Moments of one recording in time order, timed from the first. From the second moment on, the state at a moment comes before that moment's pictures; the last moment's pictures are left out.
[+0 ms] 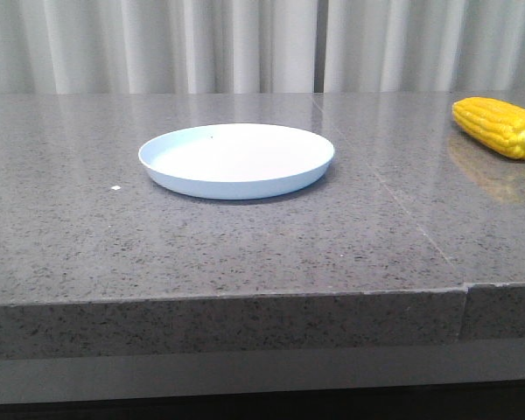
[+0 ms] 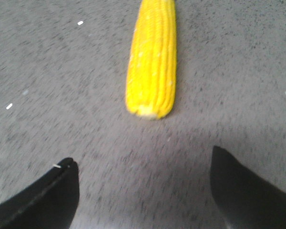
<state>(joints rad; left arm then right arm) -0.48 0.59 -0.85 0.02 0.85 0.07 0.00 1.27 -1.04 0.06 0.61 0.01</state>
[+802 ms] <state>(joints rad) -0.48 0.59 -0.85 0.02 0.85 0.07 0.00 1.88 -1.48 0.06 0.60 0.01</state>
